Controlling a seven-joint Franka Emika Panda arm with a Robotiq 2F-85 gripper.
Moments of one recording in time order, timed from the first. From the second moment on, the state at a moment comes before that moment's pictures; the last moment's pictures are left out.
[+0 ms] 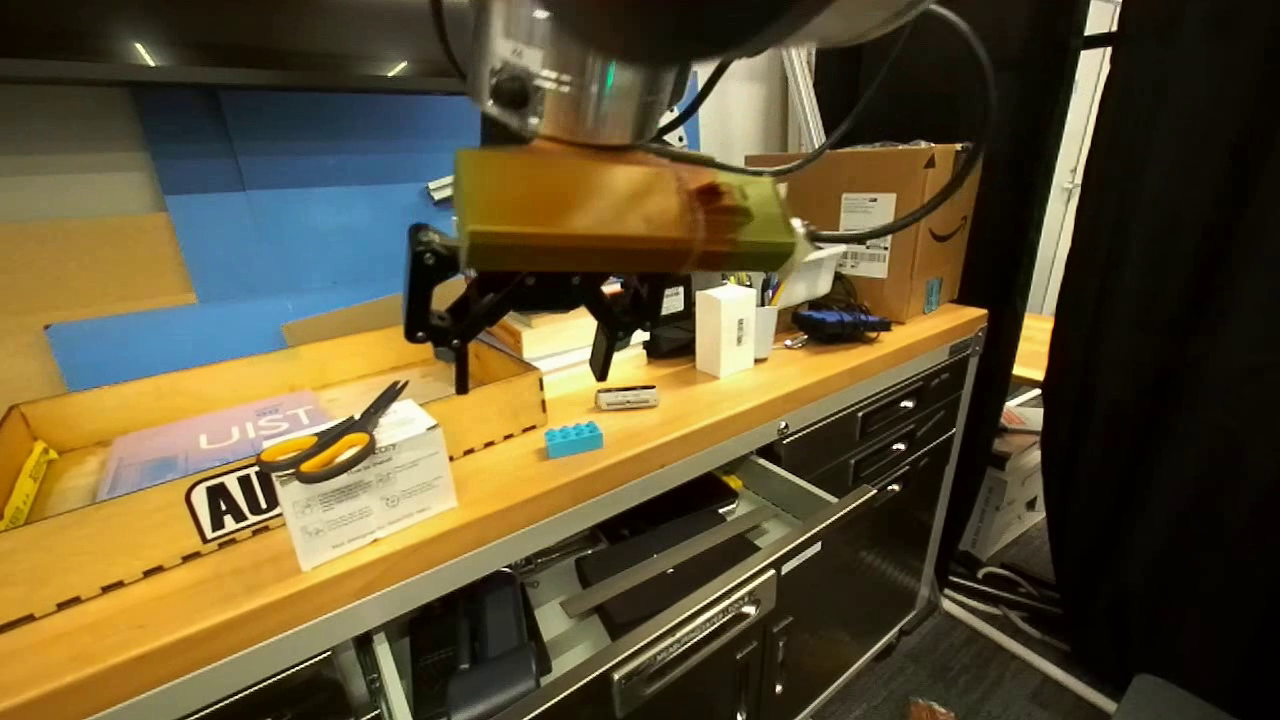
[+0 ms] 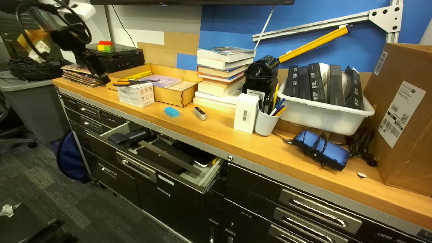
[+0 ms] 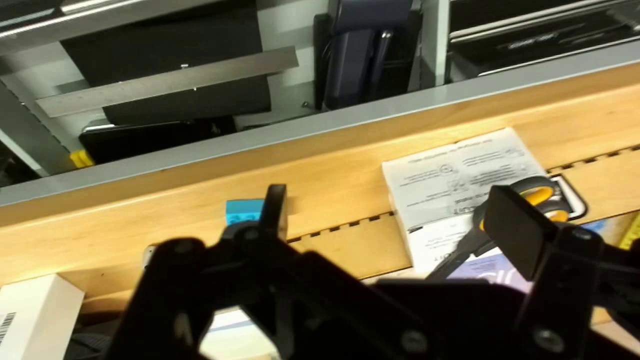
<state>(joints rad) -0.04 -0.39 0.51 -2.43 0.03 2.49 0.63</state>
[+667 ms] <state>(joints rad) -0.15 0.15 0.54 -2.03 -0.63 2.34 1.09</state>
